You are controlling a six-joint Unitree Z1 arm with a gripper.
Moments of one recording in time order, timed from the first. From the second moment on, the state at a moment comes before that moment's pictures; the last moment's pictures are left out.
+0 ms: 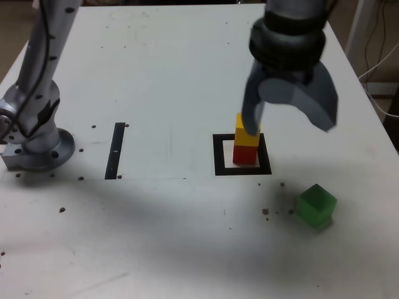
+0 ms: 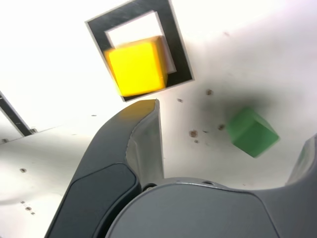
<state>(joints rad) -0.27 2.15 -2.05 1.54 0.10 0.05</state>
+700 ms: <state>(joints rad) -0.32 2.41 -2.33 1.58 0.07 0.13</state>
